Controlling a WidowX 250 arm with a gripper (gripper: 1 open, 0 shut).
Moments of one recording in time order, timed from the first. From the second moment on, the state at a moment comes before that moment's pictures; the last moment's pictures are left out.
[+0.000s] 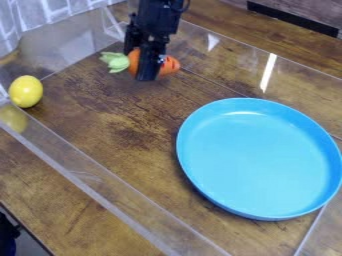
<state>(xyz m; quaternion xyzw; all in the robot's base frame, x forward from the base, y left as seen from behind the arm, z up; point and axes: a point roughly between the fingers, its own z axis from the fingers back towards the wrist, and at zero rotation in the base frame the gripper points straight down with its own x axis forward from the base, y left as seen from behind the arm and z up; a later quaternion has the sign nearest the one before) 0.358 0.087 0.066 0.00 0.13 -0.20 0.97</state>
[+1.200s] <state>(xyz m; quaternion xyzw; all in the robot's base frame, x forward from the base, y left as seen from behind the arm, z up) 0.353 0.134 0.038 0.00 0.15 -0.16 0.97</state>
